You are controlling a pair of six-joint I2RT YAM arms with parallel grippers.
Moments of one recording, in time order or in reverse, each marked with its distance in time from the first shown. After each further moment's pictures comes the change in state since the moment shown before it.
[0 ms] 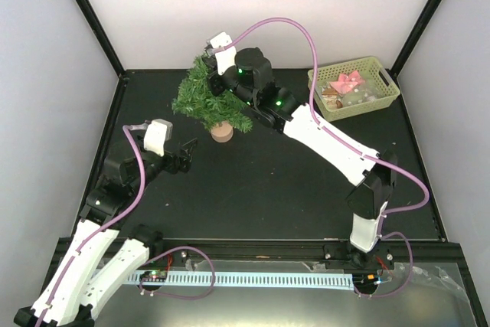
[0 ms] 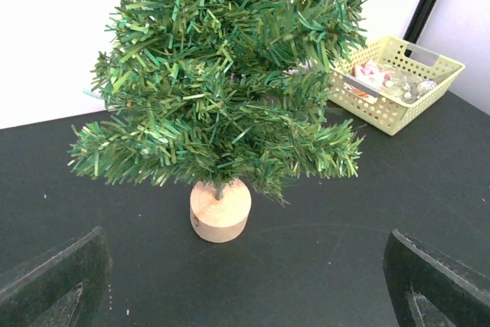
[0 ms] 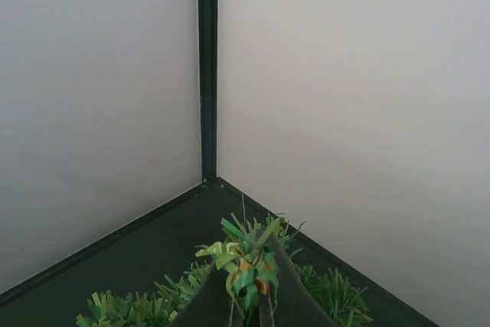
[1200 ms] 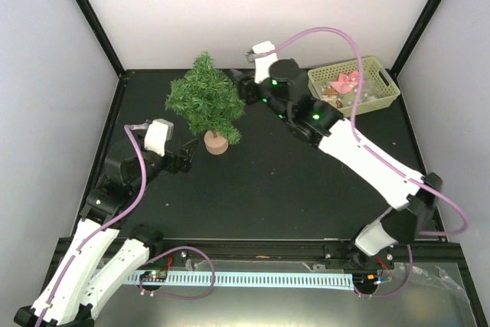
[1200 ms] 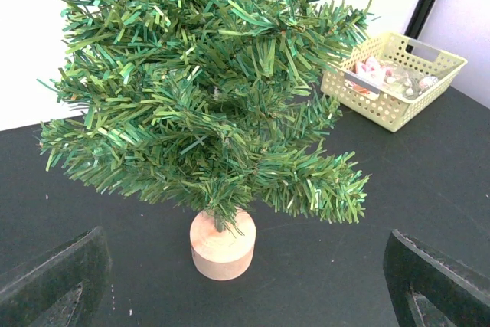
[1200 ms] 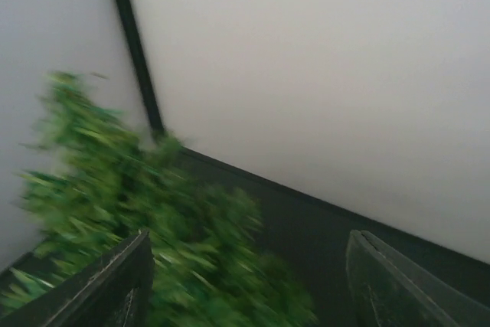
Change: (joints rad) left arm 0.000 0.004 0.000 0.000 0.001 0.014; right arm -0.028 -0.237 -0.239 -0.091 0.120 0.135
